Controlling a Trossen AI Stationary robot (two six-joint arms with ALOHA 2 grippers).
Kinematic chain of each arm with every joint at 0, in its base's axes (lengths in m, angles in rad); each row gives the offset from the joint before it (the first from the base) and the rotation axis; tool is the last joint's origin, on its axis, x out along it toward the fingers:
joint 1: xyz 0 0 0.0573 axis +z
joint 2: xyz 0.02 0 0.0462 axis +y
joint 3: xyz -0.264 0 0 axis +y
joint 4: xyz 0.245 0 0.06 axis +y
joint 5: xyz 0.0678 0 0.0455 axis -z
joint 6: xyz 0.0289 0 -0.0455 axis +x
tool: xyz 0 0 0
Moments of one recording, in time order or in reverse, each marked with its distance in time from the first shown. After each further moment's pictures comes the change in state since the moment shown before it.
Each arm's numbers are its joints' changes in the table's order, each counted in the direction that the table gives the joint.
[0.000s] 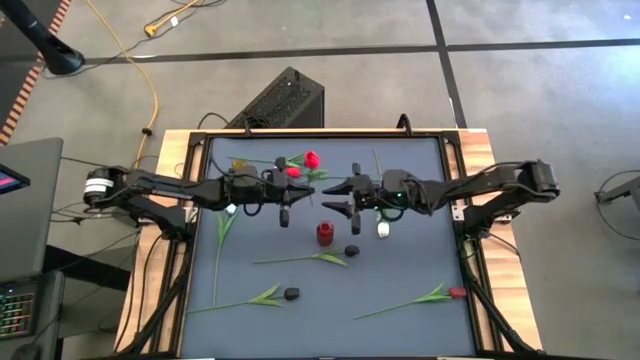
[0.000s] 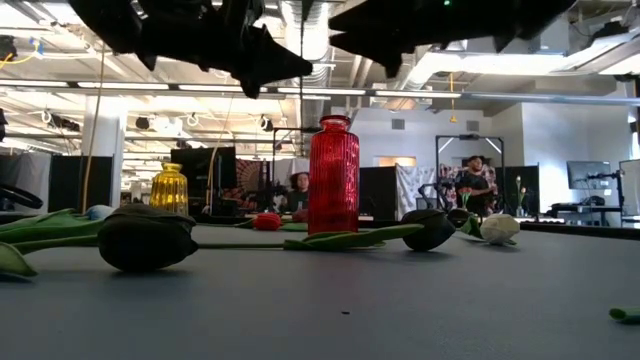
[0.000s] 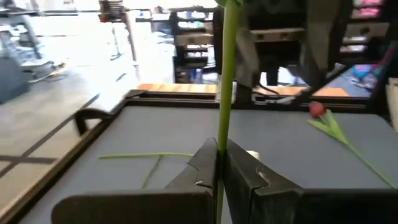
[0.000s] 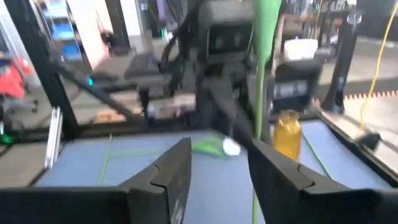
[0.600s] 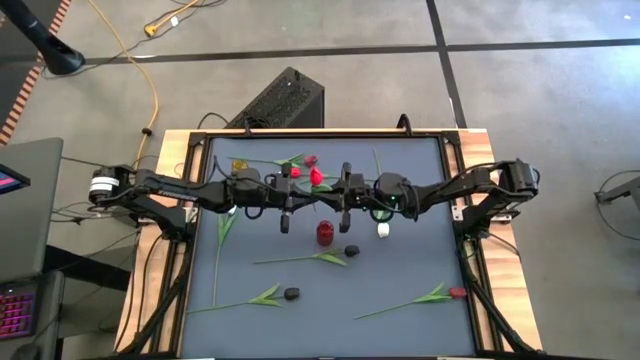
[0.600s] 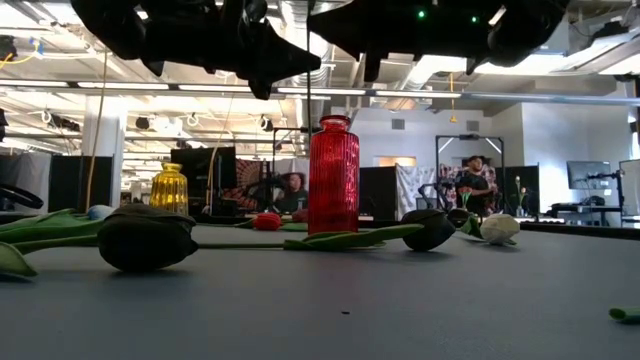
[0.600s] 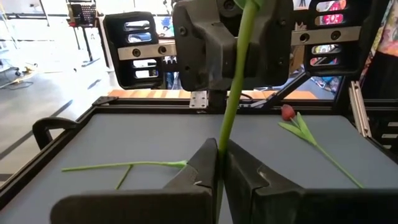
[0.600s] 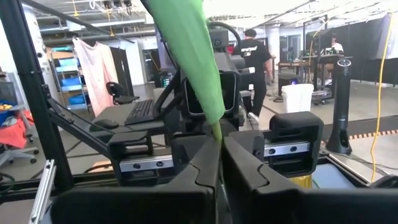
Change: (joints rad) left arm -0.025 0.074 0.000 -0.108 0.092 -0.017; right arm 0.001 0.208 -0.001 -0.439 0.004 0.035
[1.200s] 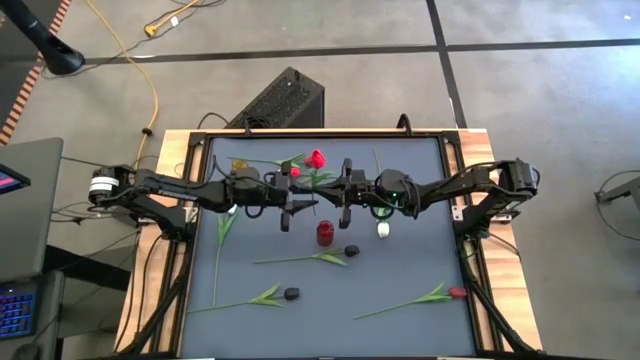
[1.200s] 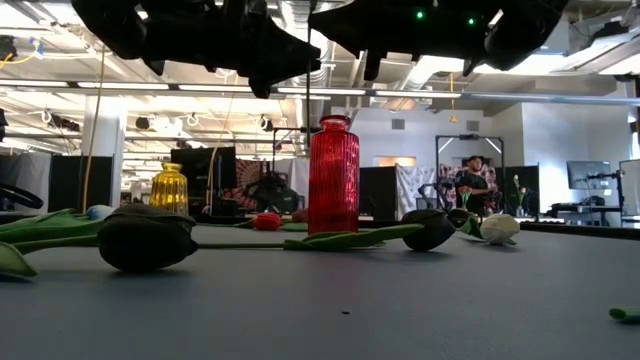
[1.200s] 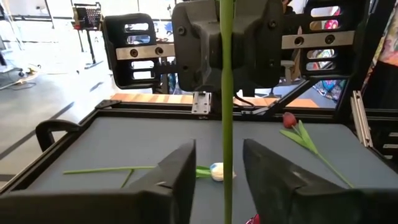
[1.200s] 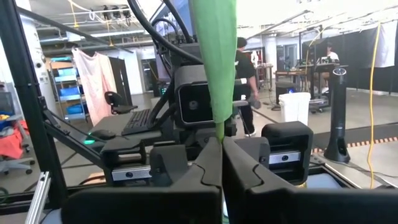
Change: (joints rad) left arm 0.000 -0.001 -0.002 -0.014 -0.002 -0.019; right arm -0.031 0.001 0.000 -0.054 -0.001 0.000
